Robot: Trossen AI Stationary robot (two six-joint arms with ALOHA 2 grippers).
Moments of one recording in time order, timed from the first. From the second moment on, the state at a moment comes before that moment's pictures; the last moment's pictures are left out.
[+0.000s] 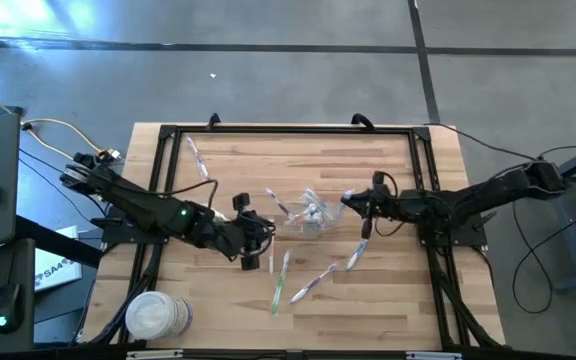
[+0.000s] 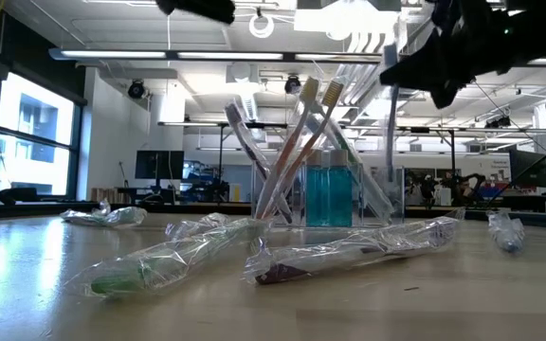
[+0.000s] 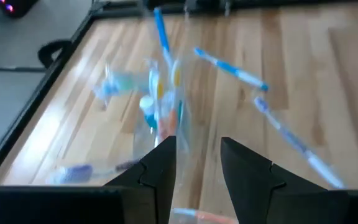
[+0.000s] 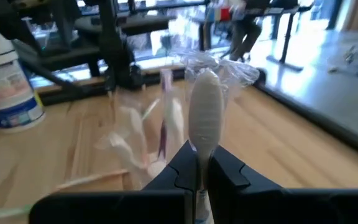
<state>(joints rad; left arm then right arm) -0.40 1.37 1.17 -0.44 -0.59 -0.25 0.16 0.91 0.33 0.40 0.43 0.18</state>
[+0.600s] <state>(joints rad) -0.40 1.37 1.08 -0.44 -0.62 -0.32 0.06 1.18 0.33 0.56 0.26 0.24</state>
